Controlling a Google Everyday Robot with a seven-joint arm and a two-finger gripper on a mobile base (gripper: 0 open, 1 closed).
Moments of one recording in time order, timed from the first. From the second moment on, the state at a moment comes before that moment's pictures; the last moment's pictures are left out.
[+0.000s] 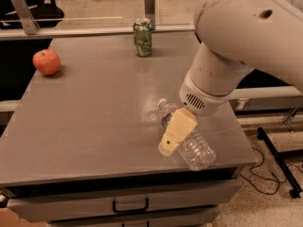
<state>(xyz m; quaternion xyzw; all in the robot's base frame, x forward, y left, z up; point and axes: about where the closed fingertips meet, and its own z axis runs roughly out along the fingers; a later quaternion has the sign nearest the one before) 0.440 -0.087 0.864 -0.45 0.89 0.02 0.11</state>
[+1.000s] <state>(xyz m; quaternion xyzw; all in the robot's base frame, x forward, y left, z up) 0.441 -0.076 0.856 -0.41 0.90 0.02 0.13</state>
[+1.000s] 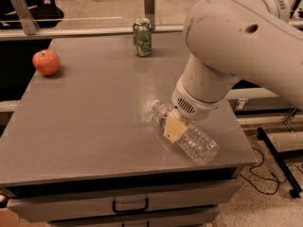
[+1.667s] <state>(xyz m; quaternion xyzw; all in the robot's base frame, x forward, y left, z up) 0.489 -0.111 0.901 -0.40 0.90 -0.03 0.19</state>
